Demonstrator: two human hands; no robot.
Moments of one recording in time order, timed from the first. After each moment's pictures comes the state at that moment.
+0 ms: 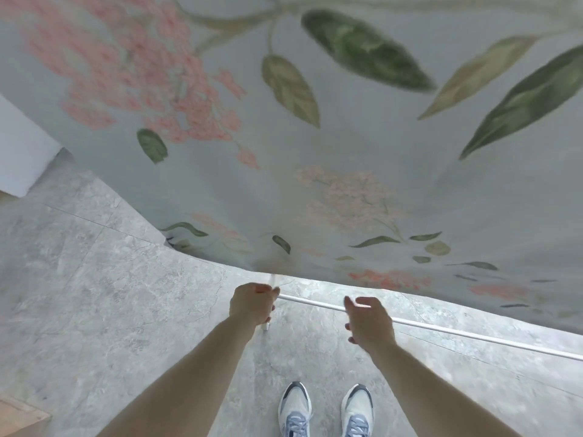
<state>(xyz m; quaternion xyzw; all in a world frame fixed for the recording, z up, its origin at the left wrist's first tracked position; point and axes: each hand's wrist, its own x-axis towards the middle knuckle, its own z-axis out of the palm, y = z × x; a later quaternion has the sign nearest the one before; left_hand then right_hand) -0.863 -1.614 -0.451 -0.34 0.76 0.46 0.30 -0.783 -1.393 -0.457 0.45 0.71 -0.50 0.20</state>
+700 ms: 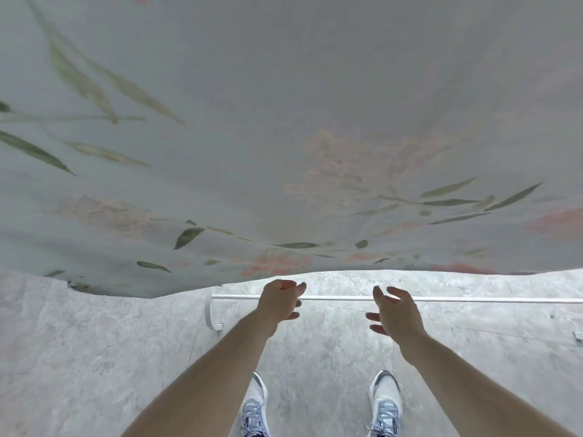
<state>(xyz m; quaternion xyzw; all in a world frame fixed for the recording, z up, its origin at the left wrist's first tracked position) -0.770 -1.330 -0.409 -0.25 0.75 0.47 0.40 -0.660 -1.125 -0.416 0.54 0.56 -0.61 0.11</state>
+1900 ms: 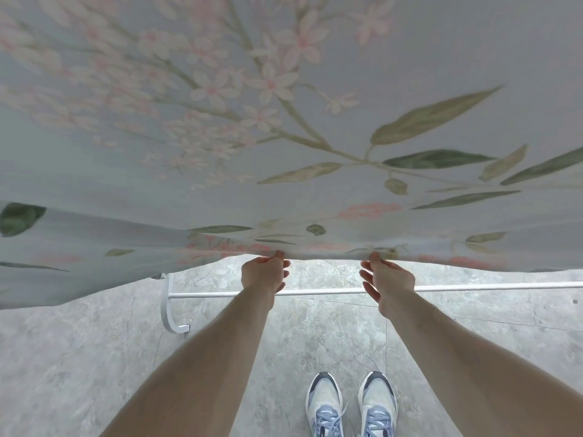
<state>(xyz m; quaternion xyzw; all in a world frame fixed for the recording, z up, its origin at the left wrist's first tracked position) -0.798 -1.237 -0.547 -0.38 0.74 0.49 0.27 -0.705 -1.046 -0.561 0.63 0.40 -0.67 0.01</state>
